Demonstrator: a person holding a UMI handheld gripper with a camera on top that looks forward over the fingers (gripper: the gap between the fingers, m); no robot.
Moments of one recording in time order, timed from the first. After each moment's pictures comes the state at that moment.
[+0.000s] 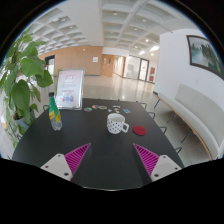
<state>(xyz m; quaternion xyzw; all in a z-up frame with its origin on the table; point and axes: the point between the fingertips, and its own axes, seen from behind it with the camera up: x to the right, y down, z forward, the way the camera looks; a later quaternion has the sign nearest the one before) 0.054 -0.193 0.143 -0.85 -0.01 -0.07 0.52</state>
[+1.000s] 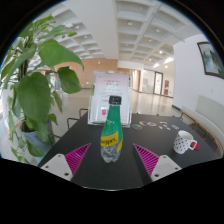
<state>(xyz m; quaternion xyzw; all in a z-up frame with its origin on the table) -0.230 -0.028 0.089 -0.80 -0.06 -0.01 0.59</state>
